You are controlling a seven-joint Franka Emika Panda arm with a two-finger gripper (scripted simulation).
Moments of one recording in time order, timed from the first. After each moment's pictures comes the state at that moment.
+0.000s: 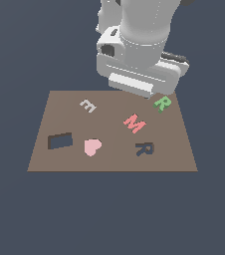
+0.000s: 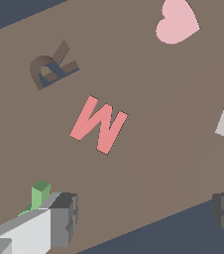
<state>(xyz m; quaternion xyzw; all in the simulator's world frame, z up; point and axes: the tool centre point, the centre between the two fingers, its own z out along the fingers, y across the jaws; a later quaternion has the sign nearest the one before) -0.063 0.059 0.115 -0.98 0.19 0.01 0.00</state>
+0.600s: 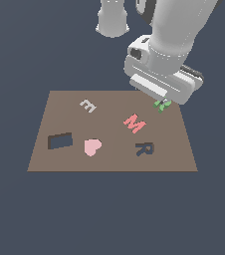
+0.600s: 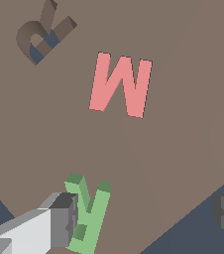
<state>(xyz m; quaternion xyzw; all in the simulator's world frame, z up) -0.081 0.123 0.081 -0.94 0.34 0.01 0.00</state>
